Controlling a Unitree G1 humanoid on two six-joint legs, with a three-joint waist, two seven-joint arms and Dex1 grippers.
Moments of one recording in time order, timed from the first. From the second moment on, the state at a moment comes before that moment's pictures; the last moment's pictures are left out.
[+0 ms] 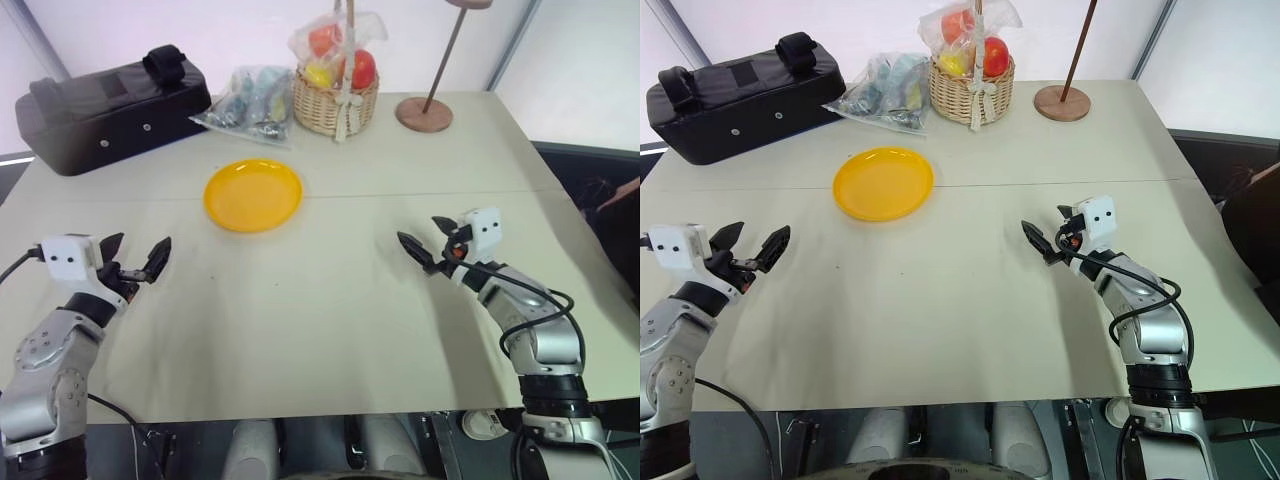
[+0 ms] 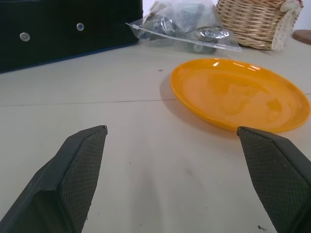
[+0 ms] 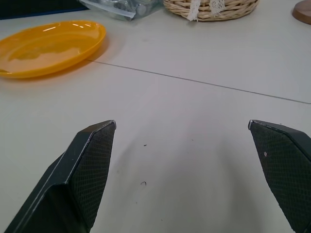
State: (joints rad) left arm 0.03 0.49 0.48 -0.28 -0.53 0.41 -0.41; right arm -0.27 -0.43 -0.14 -0.03 0.35 0.37 0.54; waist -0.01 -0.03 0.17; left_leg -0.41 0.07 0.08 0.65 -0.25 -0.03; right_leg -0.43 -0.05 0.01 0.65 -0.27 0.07
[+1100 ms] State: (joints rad) left arm 0.00 0.49 0.46 -0.26 -0.51 0.40 -0.41; right arm -0.28 -0.44 -0.13 -0.02 0.33 0.36 0.56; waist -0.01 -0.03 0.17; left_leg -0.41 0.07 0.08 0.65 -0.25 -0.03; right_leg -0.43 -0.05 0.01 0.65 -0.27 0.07
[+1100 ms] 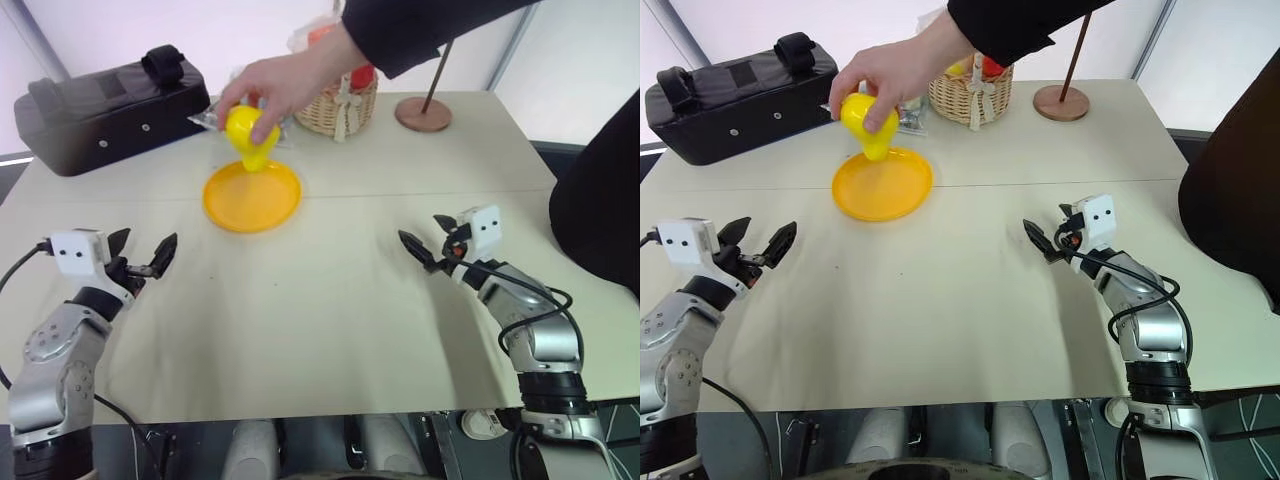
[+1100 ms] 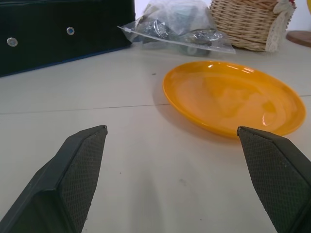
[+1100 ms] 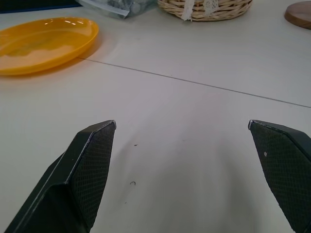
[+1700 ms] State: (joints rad) left arm -0.32 0.54 0.29 -0.13 -0.56 0.46 -0.59; right arm -0.43 -0.56 -0.08 -0.40 0.69 0.76 0.70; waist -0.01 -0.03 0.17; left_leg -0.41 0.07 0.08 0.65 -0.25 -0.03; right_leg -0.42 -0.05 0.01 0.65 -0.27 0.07
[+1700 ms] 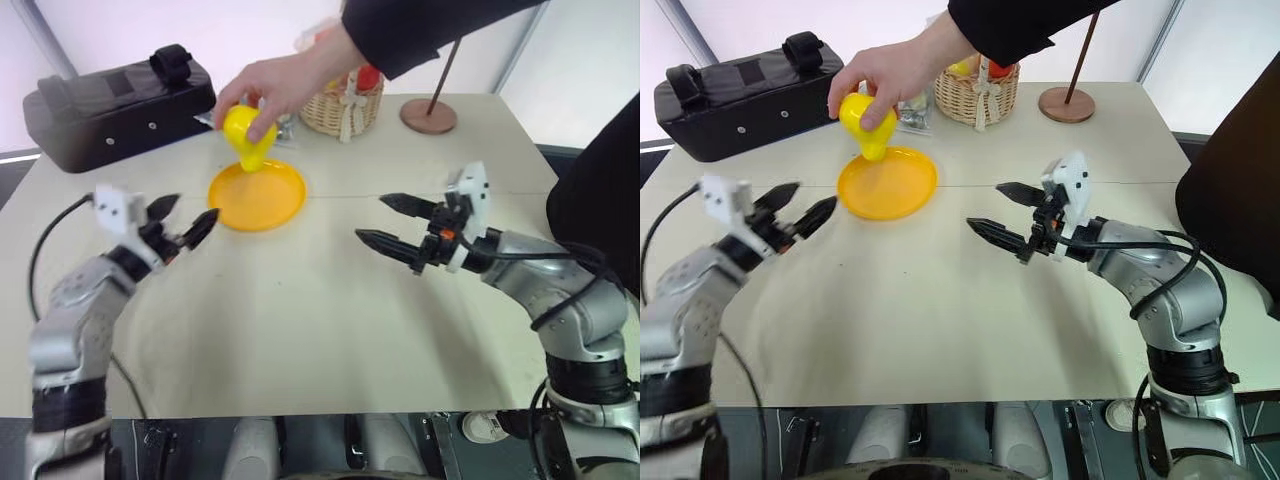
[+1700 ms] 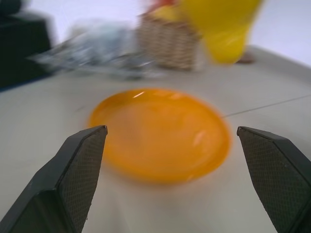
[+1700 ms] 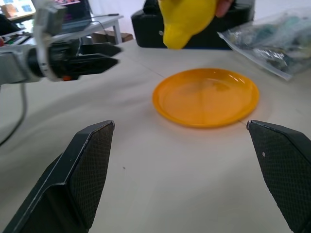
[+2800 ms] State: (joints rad) left arm -0.64 0.43 0.10 0.37 -0.28 0.32 -0.57; right arm -0.36 -0.54 -0.08 -0.41 0.63 0.68 0.59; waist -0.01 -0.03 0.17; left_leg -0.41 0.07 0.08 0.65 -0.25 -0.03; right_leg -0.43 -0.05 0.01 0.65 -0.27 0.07
